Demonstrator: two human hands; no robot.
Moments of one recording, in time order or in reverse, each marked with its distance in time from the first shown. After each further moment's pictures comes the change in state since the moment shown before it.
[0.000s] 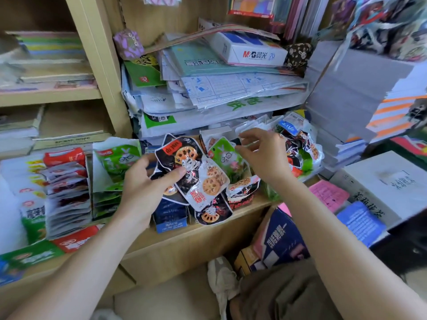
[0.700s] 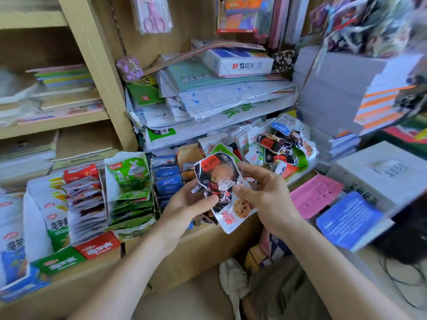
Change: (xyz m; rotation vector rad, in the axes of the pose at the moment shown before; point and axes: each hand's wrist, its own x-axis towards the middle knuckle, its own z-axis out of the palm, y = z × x) left_hand -0.049 0.002 0.027 -0.042 -0.443 -0.181; right_hand -0.099 -0.013 -0.011 0.884 -0.129 0.294
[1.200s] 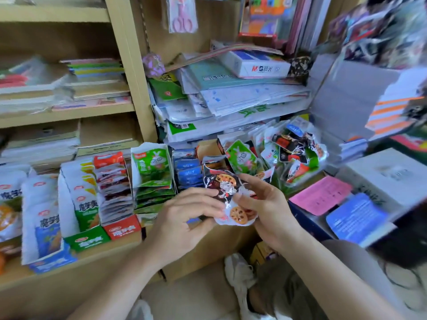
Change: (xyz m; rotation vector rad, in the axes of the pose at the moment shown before) left_hand -0.059 -0.004 -0.045 0.668 0.024 0.928; right_hand -0.038 0.003 0.053 0.315 0.010 0.243
